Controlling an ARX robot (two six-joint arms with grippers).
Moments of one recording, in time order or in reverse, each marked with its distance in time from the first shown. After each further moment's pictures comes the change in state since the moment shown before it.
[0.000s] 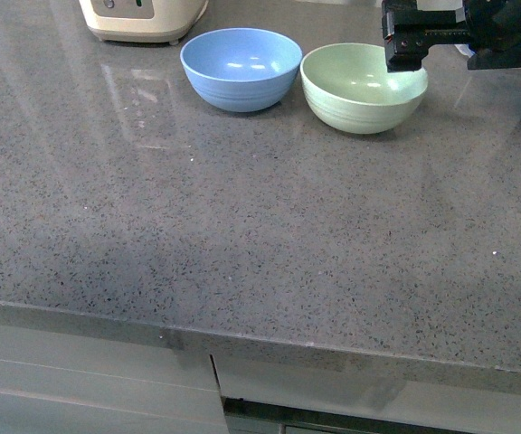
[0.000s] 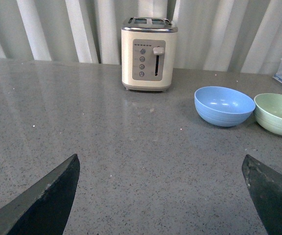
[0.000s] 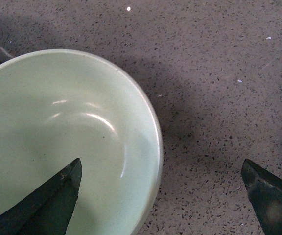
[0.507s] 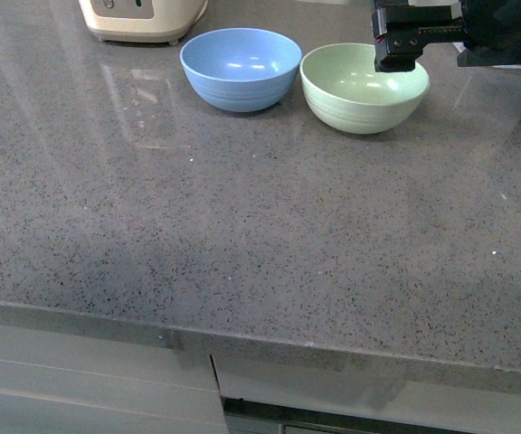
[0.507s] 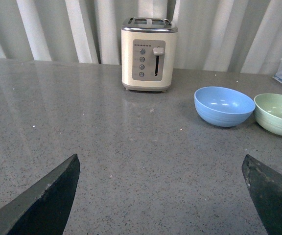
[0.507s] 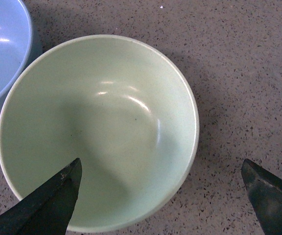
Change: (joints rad) left arm 0.000 0.000 0.000 0.000 0.000 0.000; right arm 0.034 -0.076 -0.084 0.029 -0.027 -0.026
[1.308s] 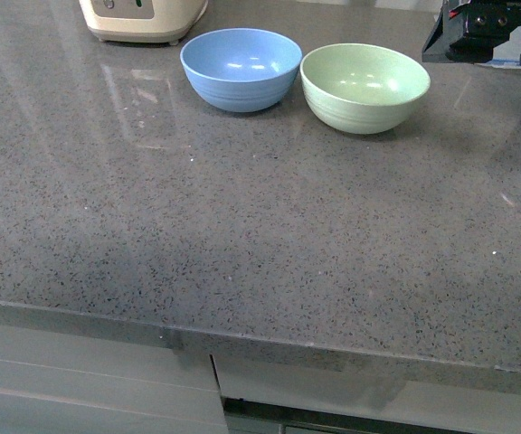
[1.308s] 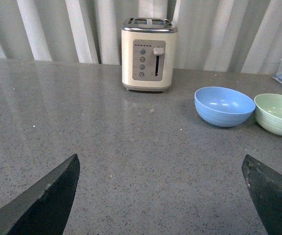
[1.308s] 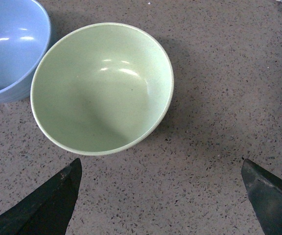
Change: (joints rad) left arm 0.000 0.000 0.000 0.000 0.000 0.000; right arm -0.032 -0.241 -0.215 0.005 -0.047 0.062
